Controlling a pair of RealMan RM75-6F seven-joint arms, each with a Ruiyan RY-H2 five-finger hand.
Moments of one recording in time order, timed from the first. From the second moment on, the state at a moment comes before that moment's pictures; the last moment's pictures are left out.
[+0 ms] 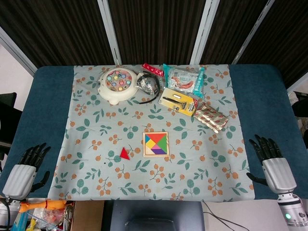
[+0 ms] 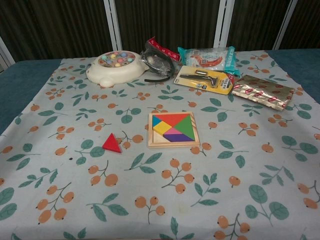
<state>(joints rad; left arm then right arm) -0.14 -1.15 0.03 -1.55 1.64 1.46 -0.03 0.09 -1.15 0.02 -1.56 -1.62 1.50 -0.05</state>
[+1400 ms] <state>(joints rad) -0.56 -1.57 -0.12 -1.48 1.45 0.98 0.34 0.13 -1.09 -0.03 -1.58 -1.66 1.43 0.07</state>
